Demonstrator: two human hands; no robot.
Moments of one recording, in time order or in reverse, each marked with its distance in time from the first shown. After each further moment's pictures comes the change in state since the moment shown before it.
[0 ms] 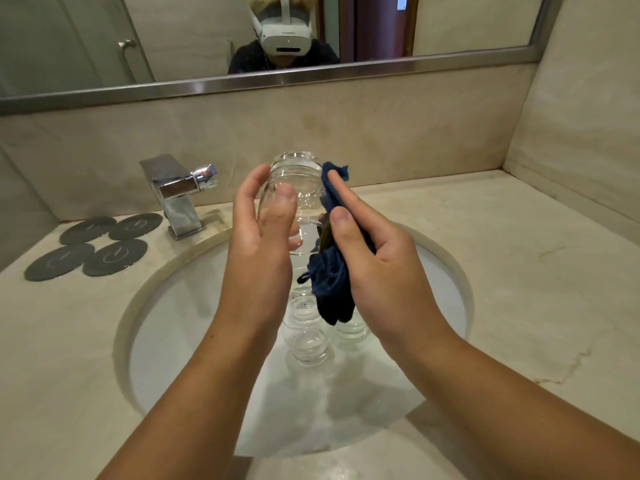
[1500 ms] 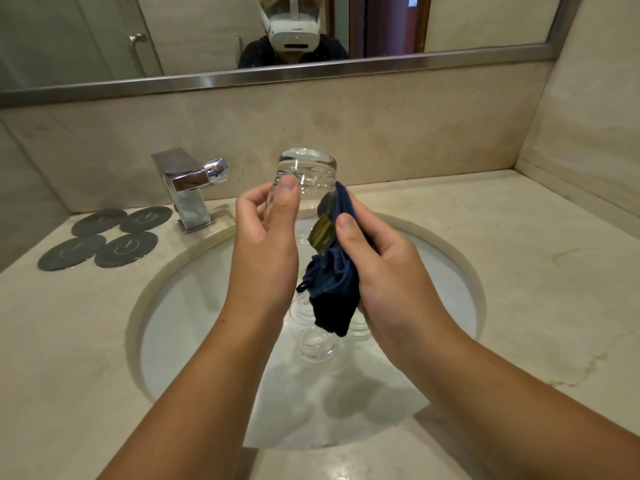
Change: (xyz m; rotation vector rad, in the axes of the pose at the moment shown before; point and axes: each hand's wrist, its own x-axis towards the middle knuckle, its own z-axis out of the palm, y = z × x) left_hand 0.004 0.003 0.000 0.090 0.141 -0.132; right_hand -0.001 0.015 0.007 0.154 -0.029 0.153
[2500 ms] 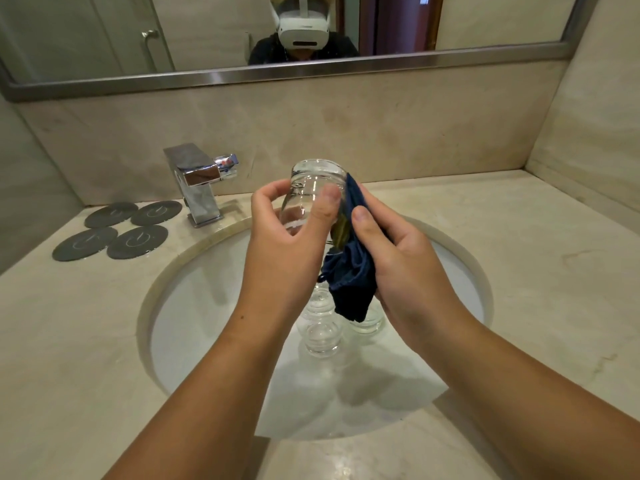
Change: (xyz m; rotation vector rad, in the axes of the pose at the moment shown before) left_hand -0.004 -0.003 0.000 0.072 -0.059 0.047; right_hand 0.010 0.002 -0.010 -0.035 -0.002 -0.006
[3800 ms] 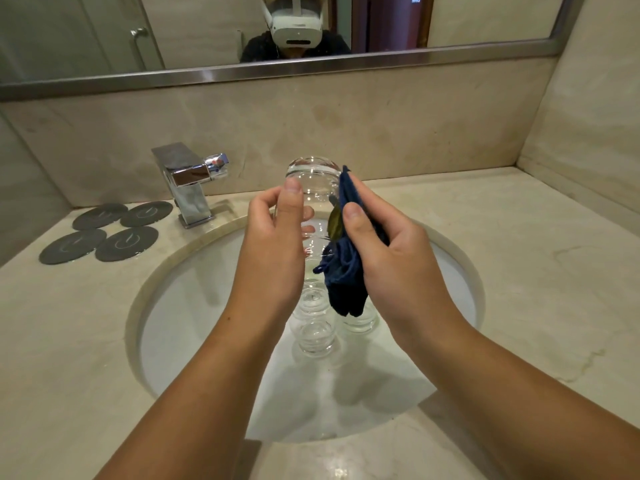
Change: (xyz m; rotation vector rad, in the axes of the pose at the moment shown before) left_hand 0.004 -0.006 0.001 -0.031 0.012 -0.053; right_hand -0.006 -0.009 0.001 -0.125 0.061 -0.111
